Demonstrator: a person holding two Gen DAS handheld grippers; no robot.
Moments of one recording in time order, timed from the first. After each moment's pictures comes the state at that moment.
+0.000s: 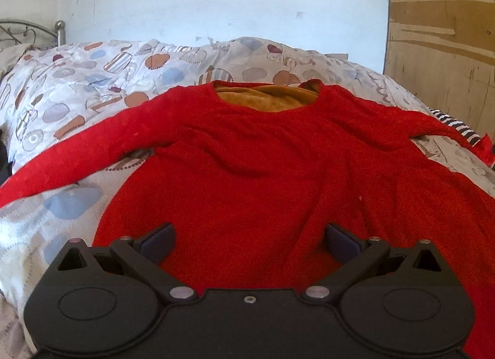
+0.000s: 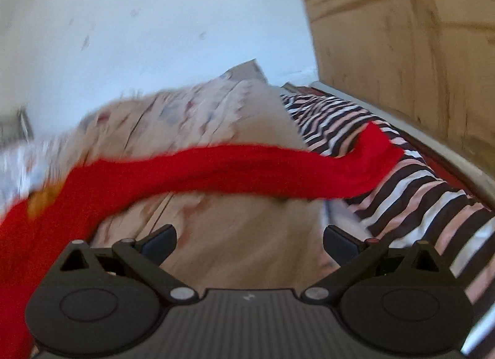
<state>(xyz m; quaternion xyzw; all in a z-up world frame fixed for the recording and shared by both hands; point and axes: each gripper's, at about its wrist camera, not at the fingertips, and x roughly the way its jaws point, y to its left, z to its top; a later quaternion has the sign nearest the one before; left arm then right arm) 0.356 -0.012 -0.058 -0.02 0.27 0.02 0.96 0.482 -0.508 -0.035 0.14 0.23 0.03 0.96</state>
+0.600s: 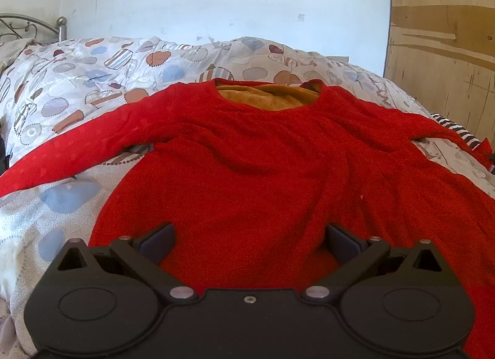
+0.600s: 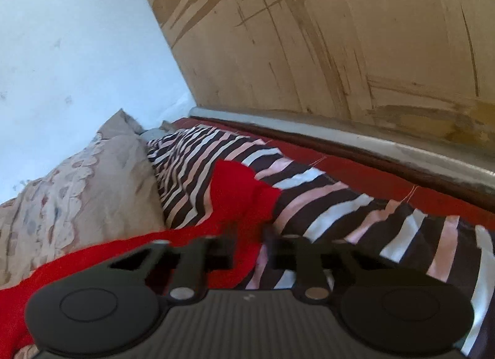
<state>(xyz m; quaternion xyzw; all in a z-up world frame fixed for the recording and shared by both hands) 0.357 -0.009 -0.063 -0.03 0.26 0.01 0.96 0.567 -0.598 -0.068 0.25 0.19 -0.18 0.93</state>
